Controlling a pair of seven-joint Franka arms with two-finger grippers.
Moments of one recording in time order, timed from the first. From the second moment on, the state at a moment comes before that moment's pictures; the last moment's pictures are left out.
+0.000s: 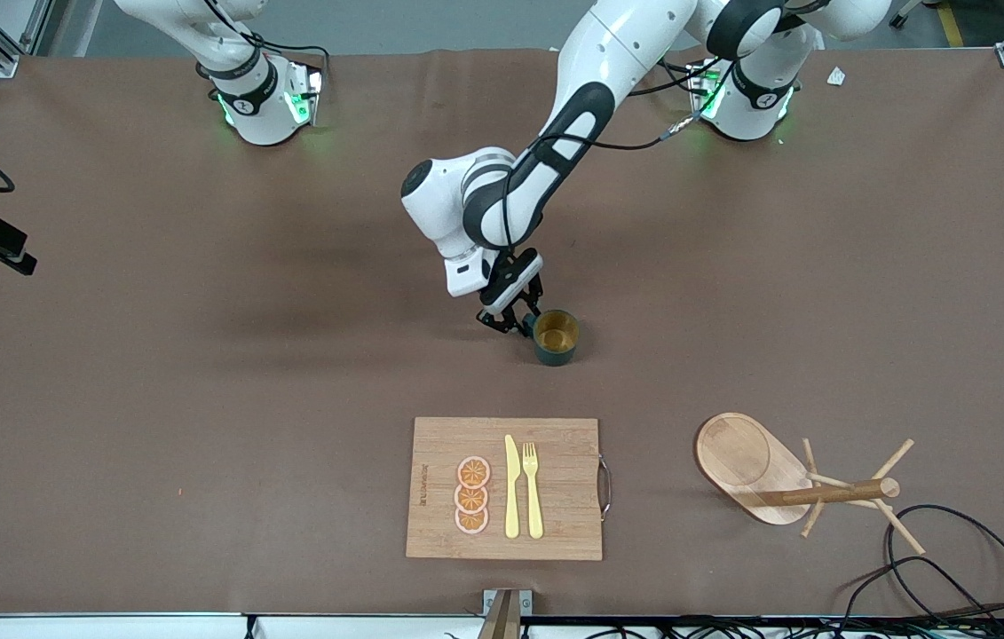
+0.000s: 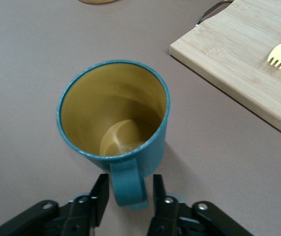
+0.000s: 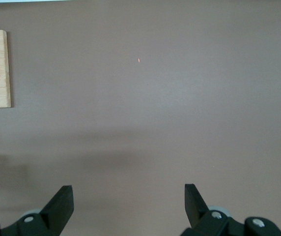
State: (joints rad) left arm -0.96 0.90 -0.04 -1.31 0.68 1.90 -2.10; right arm -0.02 0.03 -0.08 -1.54 0.01 1.64 -0.06
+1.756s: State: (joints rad) left arm -0.41 0.53 -0.01 -1.25 -0.02 2.04 -1.45; right arm -0.01 0.03 -0.07 -1.53 0.01 1.63 -0.06
